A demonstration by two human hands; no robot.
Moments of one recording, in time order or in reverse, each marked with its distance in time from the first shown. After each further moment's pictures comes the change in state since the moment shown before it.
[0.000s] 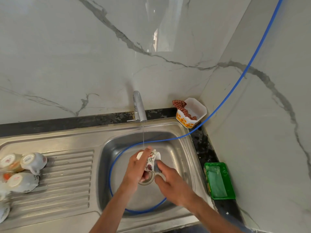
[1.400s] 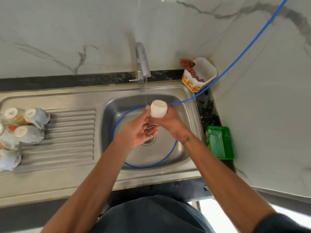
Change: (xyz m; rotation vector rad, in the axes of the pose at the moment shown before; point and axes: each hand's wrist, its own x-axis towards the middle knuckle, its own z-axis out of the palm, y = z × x) left_hand 0.002 0.005 -0.004 -0.342 -0.046 -0.390; right_hand 0.073 0.032 0.000 0.457 0.176 0.272
